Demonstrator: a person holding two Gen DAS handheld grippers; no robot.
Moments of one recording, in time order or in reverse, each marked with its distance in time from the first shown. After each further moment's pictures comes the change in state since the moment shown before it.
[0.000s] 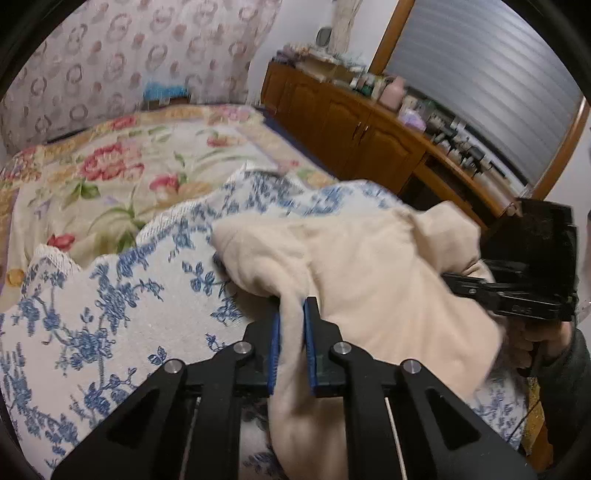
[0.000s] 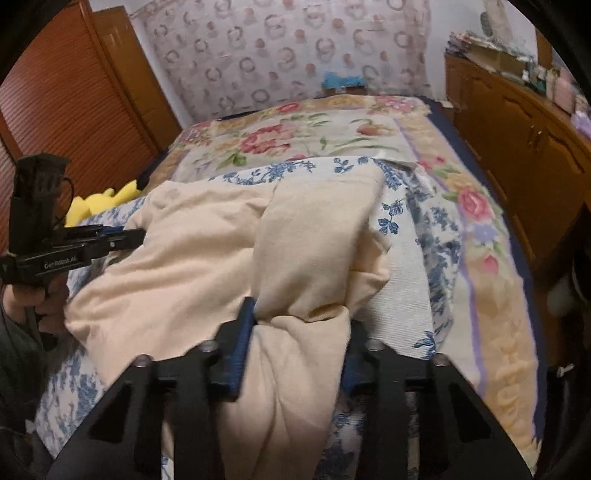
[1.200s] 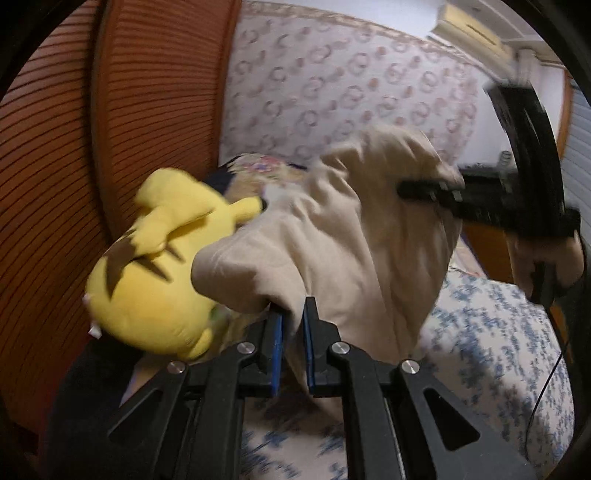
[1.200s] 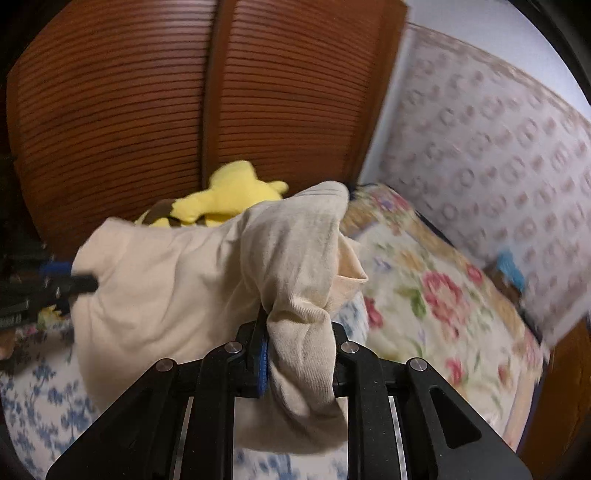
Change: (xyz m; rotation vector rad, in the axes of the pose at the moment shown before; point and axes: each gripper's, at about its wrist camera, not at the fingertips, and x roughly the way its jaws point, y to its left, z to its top) left arm -0.271 0.196 -0.194 -0.440 -0.354 0.626; right arm 0.143 0.457 0.122 -0.936 -0.098 0.229
